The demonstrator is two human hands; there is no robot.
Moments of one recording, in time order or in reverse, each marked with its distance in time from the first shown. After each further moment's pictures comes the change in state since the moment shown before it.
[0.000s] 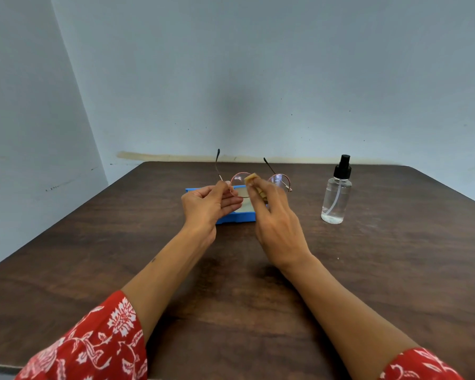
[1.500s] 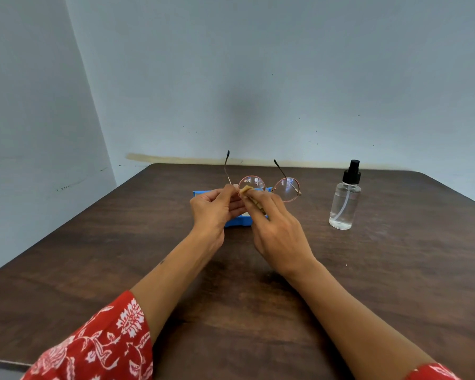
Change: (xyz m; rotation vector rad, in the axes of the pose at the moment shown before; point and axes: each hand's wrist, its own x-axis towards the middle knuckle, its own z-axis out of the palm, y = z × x) left_hand 0.002 -0.003 0.000 -0.051 -0.001 0.021; right_hand 0.001 -0.008 0.004 0.029 -0.006 -0.050
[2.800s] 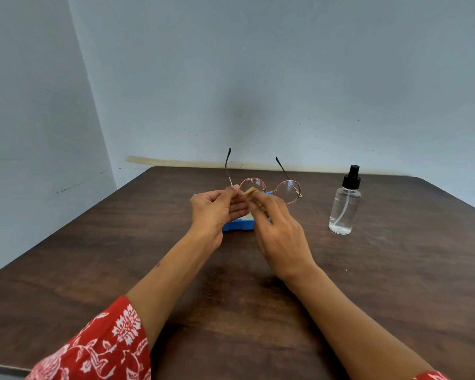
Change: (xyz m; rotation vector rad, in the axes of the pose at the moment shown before) left_hand -0.002 0.009 0.000 0.036 -0.053 -0.007; right_hand -0.001 0.002 -0.001 -0.047 -0.005 0.020
